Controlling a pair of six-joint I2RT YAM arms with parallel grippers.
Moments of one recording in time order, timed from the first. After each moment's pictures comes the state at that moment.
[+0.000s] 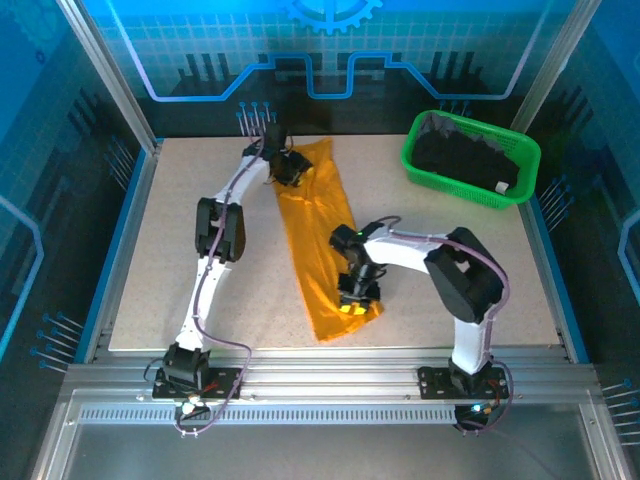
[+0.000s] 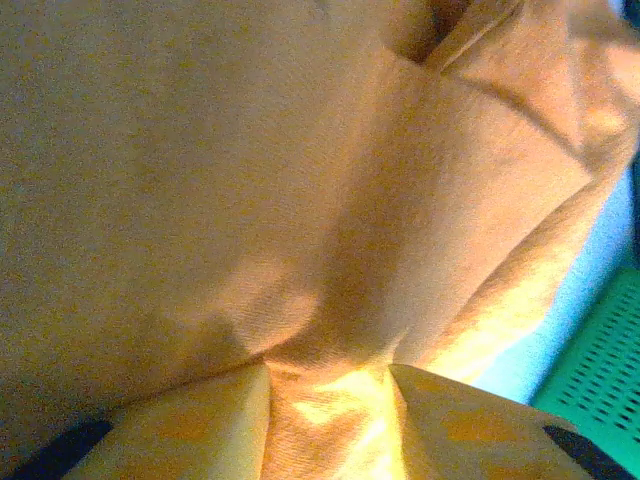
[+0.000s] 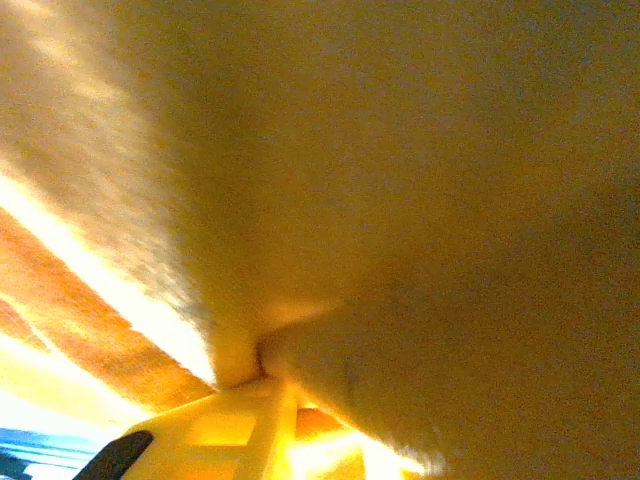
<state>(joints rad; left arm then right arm) -0.21 2.74 2.50 -0.65 0.41 -1.09 0.76 1.93 1.22 -0.95 -0.38 0.90</state>
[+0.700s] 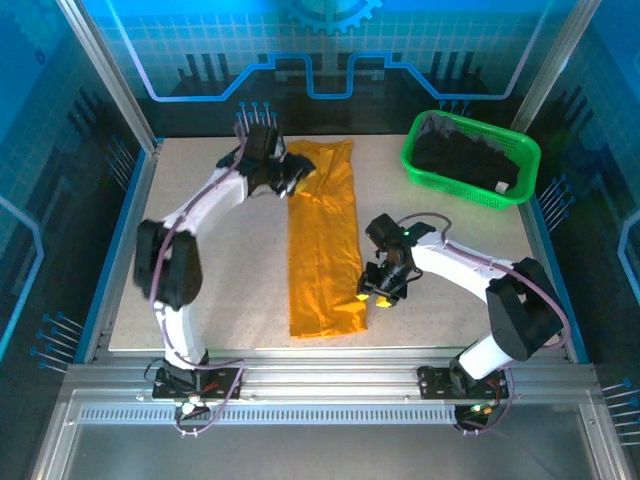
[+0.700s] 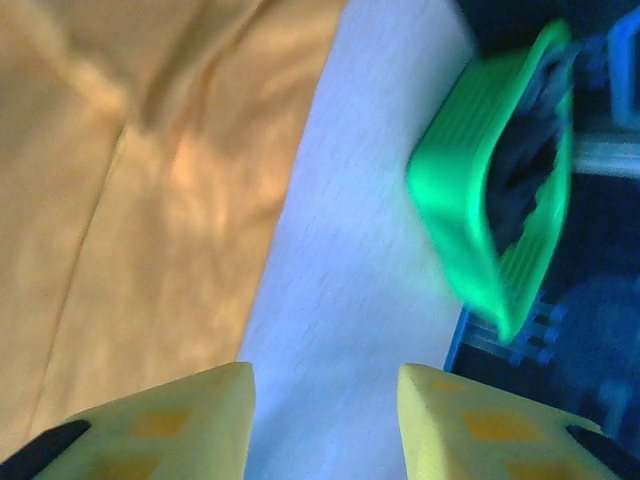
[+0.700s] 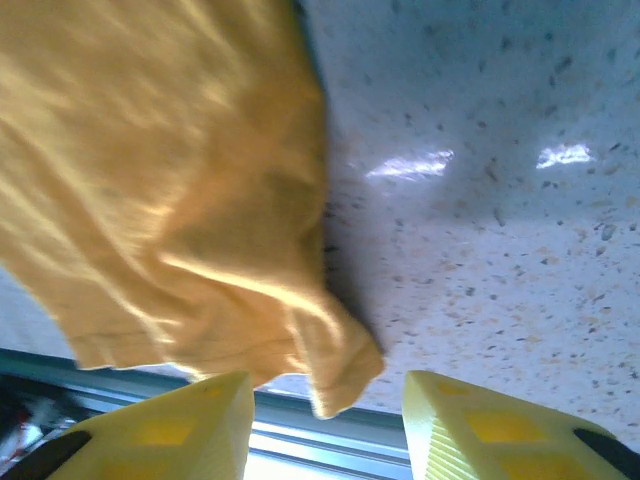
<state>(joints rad) -0.31 1.81 1.49 -0.51 0.42 -1.05 0.59 1.56 0.97 -0.91 -0.38 0.83</state>
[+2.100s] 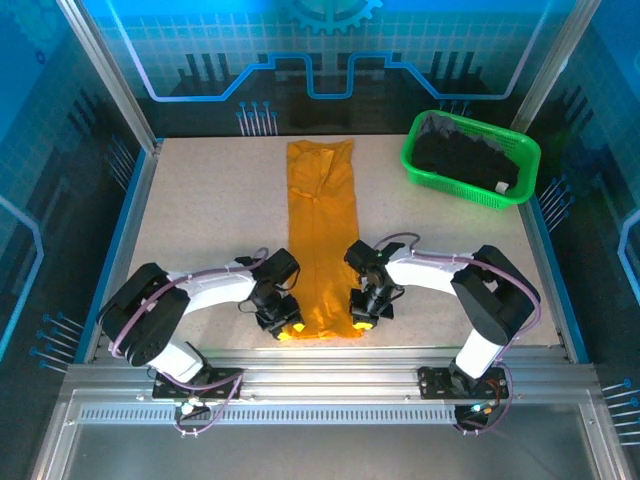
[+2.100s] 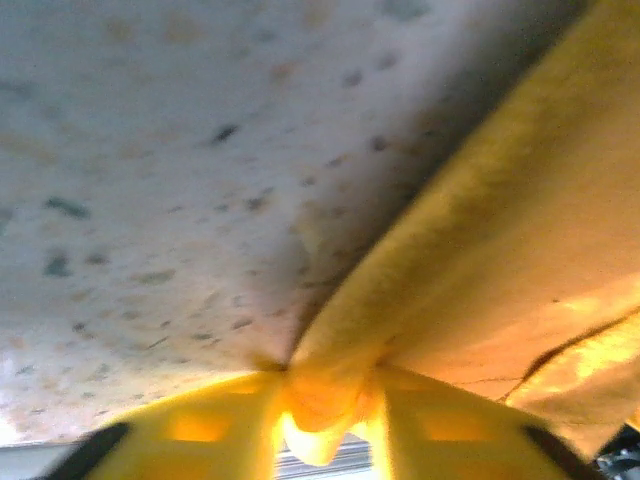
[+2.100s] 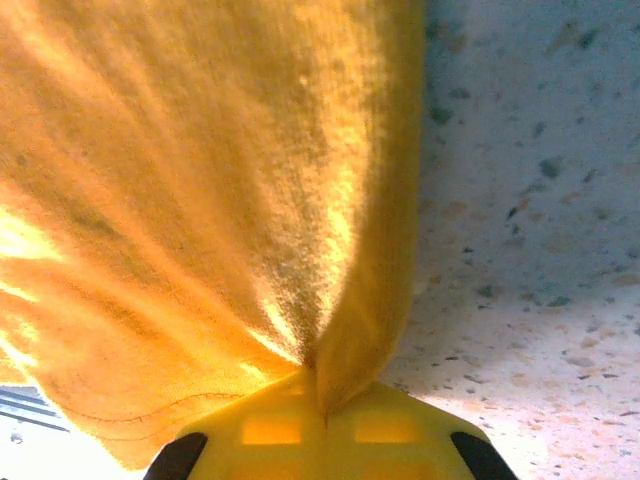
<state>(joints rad) -0.67 1.54 0.70 -0.65 0.48 -1.21 0.75 1.68 0.90 -0.80 -0.41 0.87</state>
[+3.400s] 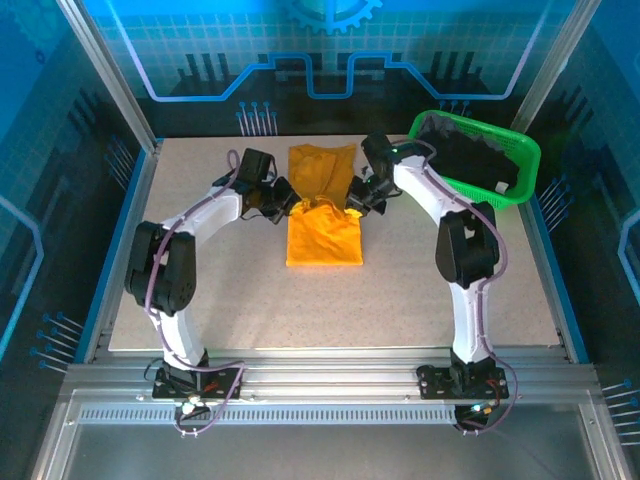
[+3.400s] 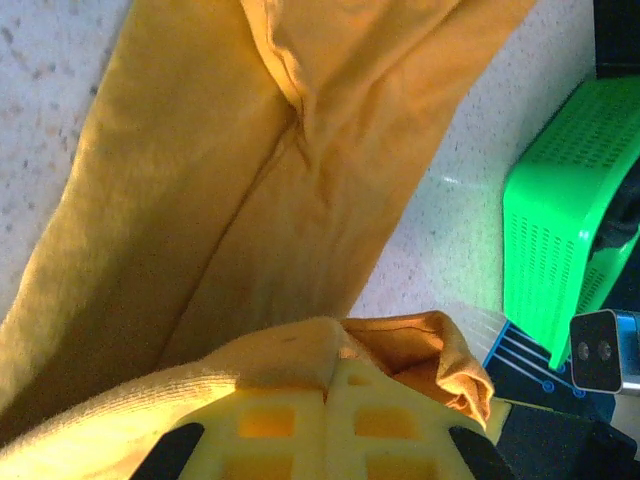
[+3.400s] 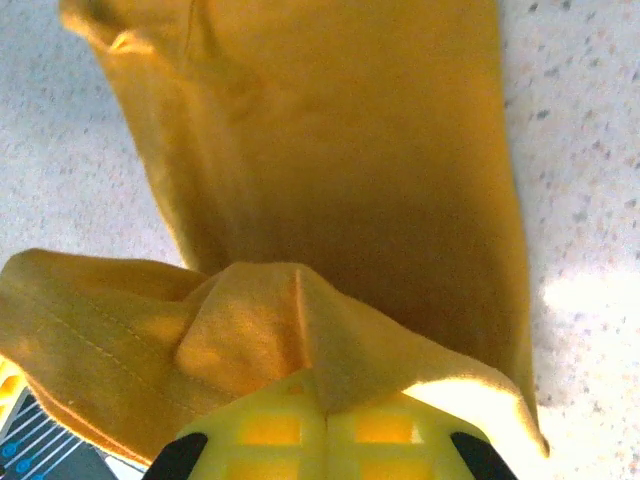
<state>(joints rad) -0.25 1.86 1.38 -0.42 0.43 -1.15 0.36 2.17 1.93 -1.06 -0.43 0.74</state>
